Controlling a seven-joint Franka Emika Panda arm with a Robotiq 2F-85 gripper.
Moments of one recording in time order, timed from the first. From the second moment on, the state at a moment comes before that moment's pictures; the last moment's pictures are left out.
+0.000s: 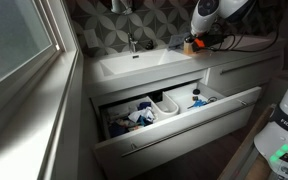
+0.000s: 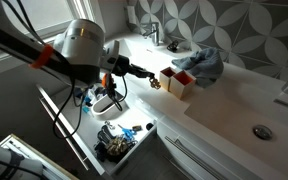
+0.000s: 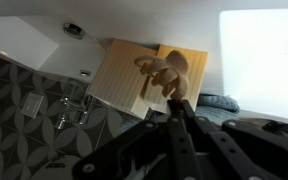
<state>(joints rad) -0.32 0.02 -0.17 -2.40 -2.24 2.69 2.17</state>
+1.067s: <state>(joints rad) -0.33 0.21 -0.20 -2.25 -2.17 2.70 2.10</state>
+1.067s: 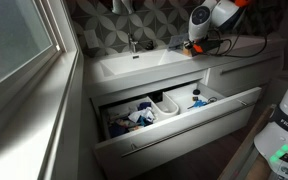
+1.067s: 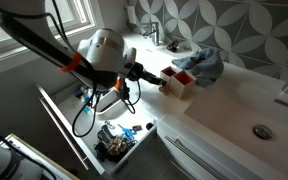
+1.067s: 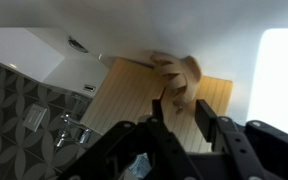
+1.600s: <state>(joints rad) -0.34 0.09 -0.25 -2.30 -2.10 2.95 1.85</state>
